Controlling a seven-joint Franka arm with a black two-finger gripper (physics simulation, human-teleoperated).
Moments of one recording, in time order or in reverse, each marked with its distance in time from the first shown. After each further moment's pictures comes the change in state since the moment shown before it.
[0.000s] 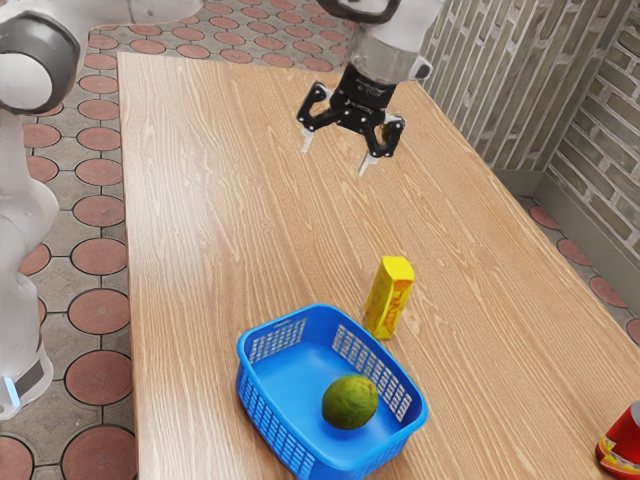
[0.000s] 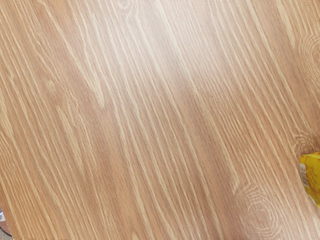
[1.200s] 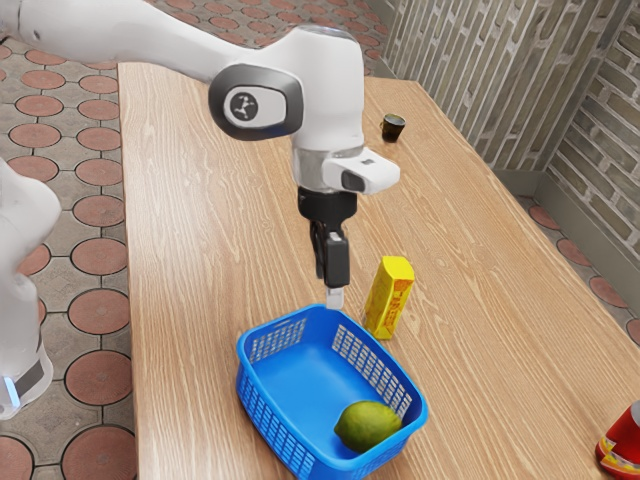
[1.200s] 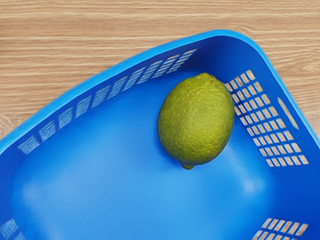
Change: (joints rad) arm -0.056 -0.359 -0.280 -0.719 -0.208 0.783 1.117
